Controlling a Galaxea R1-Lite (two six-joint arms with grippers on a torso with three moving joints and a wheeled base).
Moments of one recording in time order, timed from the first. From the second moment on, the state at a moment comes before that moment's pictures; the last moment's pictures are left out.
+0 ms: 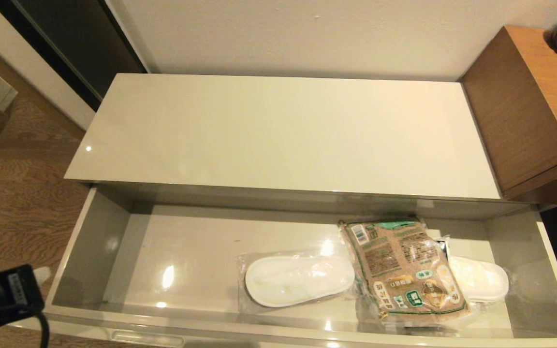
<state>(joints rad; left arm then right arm) -0.10 0.93 -0.55 0.11 0.24 -0.29 0.00 0.00 0.00 0.00 0.01 -0.06</state>
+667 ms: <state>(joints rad) -0.03 0.33 -0.57 0.81 0.25 -0.18 0.00 0.00 0.00 0.00 0.02 -0.07</state>
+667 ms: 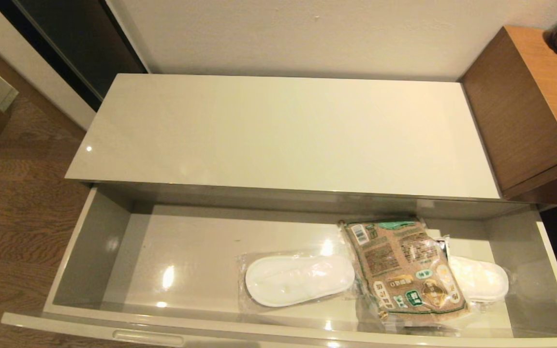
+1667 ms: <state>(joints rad) 0.00 0.00 -0.17 0.33 0.23 -0.13 0.00 0.00 0.00 0.01 0.02 -0.07</state>
